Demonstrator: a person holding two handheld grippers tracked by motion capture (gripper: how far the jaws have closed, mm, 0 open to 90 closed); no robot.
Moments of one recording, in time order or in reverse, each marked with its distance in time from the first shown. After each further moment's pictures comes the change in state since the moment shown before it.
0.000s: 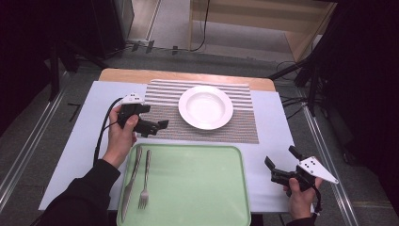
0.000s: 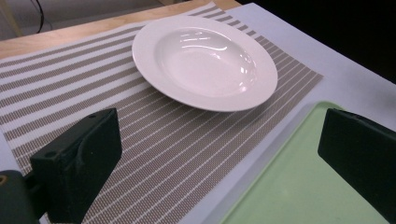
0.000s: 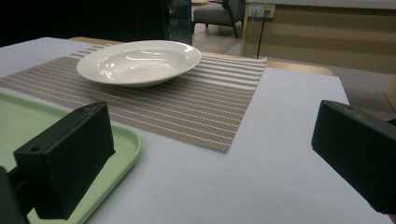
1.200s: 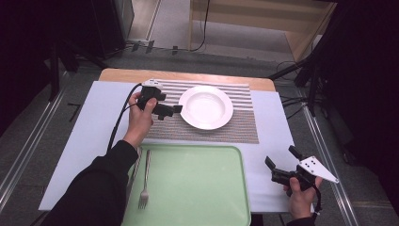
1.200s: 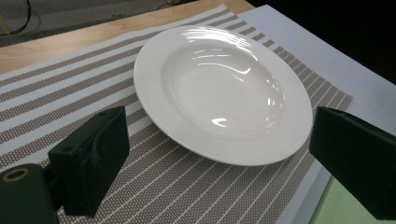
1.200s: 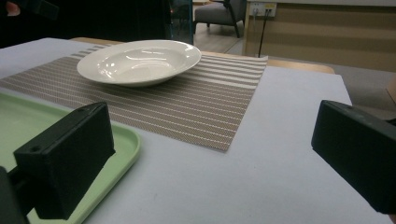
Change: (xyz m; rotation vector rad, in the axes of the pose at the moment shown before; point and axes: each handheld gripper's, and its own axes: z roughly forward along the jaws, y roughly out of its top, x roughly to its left) left arm 0.025 0.032 0.067 0.026 -0.018 -0.030; right arm -0.002 -0.001 0.001 0.006 0.010 0.013
